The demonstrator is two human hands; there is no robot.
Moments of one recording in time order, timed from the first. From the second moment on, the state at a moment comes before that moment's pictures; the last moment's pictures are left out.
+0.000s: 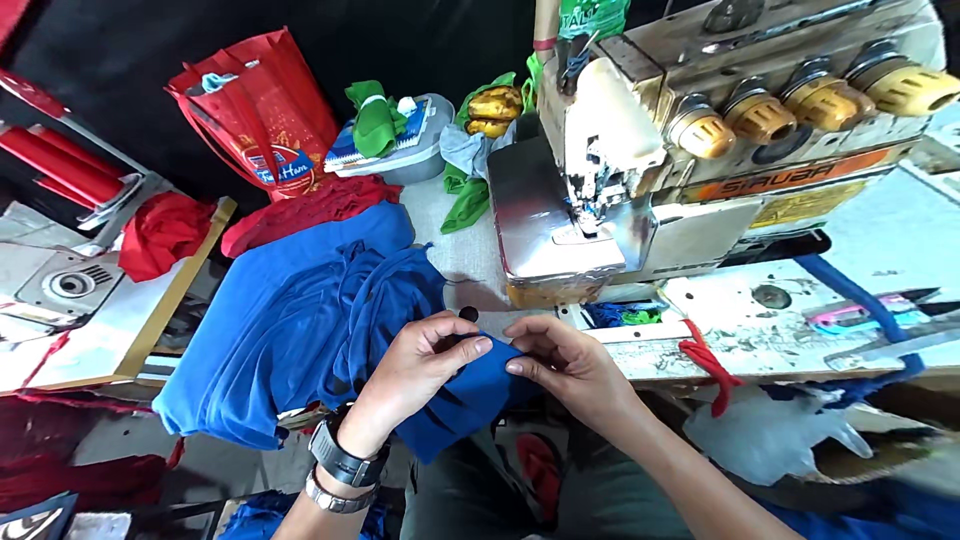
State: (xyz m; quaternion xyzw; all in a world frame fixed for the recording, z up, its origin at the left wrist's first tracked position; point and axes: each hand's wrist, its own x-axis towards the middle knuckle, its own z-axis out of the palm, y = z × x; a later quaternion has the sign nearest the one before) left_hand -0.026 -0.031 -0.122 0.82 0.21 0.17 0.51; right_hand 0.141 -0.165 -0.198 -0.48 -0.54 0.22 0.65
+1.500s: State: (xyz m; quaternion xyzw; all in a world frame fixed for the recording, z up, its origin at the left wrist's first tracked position) left_hand 0.084 -0.019 -0.071 0.91 0.09 0.15 0.37; right_hand 0.190 -0.193 -0.156 -0.58 -0.47 0.18 0.65
